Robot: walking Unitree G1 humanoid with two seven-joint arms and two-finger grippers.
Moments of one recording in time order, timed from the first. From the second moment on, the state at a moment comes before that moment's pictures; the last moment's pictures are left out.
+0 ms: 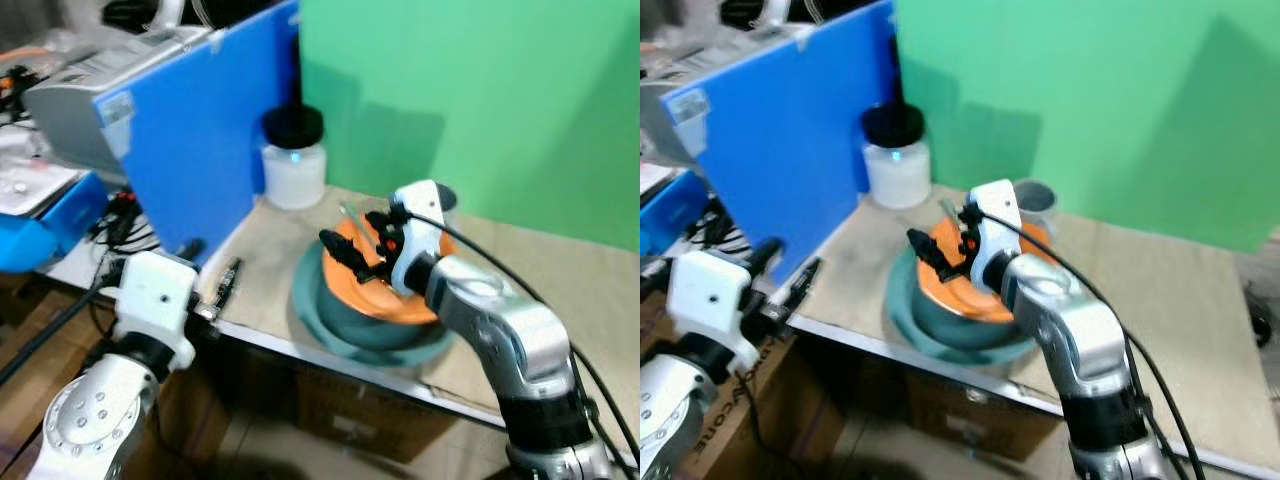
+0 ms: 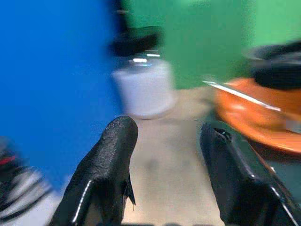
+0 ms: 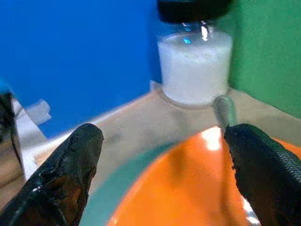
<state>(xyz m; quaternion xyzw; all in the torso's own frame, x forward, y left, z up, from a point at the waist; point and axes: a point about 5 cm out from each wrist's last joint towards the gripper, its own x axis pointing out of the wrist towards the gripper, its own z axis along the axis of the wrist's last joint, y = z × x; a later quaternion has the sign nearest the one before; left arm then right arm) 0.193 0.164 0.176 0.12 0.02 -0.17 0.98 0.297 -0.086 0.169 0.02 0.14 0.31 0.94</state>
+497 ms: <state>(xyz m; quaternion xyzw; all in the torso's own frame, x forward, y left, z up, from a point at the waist) 0.189 0.147 0.167 0.10 0.08 -0.36 0.93 0.345 -0.083 0.141 -0.08 0.27 0.29 0.92</state>
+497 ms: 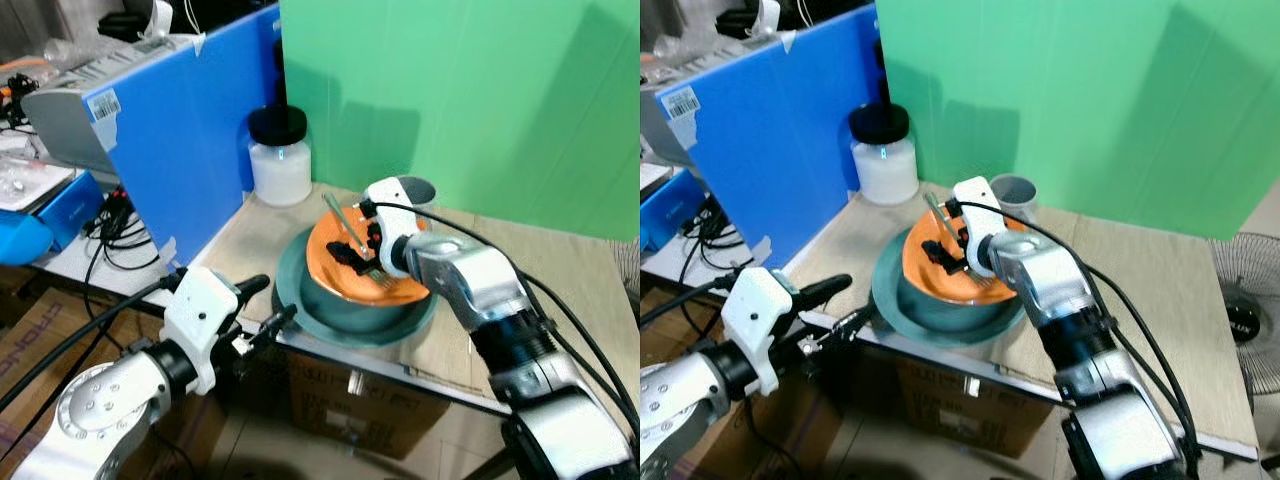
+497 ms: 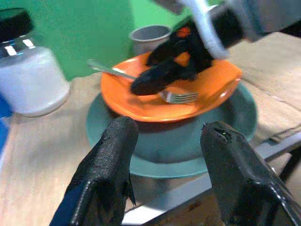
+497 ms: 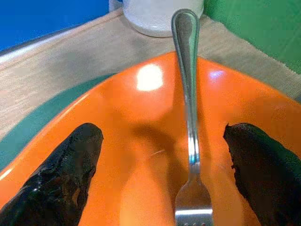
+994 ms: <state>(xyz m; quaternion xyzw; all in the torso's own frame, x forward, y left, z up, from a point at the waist) 0.186 0.141 0.165 0.10 0.09 -0.39 0.91 0.364 -0.064 0.133 -0.09 0.29 0.27 0.91</state>
